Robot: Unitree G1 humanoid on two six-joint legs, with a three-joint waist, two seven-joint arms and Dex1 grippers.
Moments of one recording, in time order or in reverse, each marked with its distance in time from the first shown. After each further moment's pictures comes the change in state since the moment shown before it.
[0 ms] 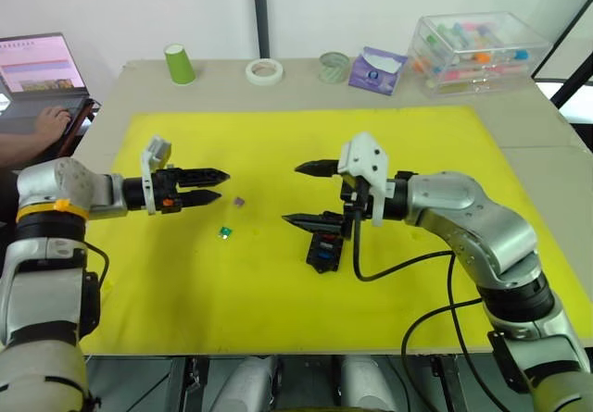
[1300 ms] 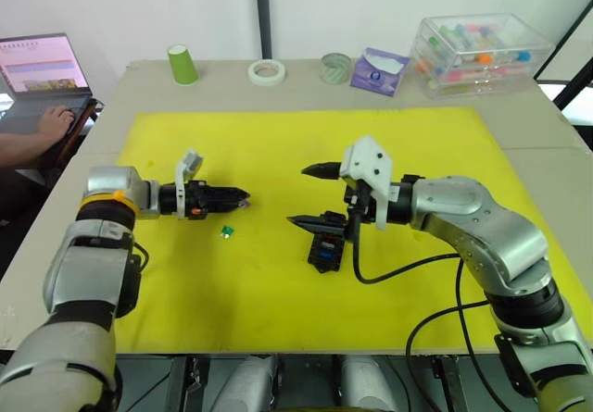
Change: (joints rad) left arm -0.088 -0.172 -0.081 0.275 0.329 -0.209 -0.217; right arm 0.016 -0.028 -0.010 -0.060 0.002 0.065 -0.045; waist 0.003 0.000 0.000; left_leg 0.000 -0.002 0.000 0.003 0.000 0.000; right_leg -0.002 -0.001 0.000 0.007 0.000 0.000
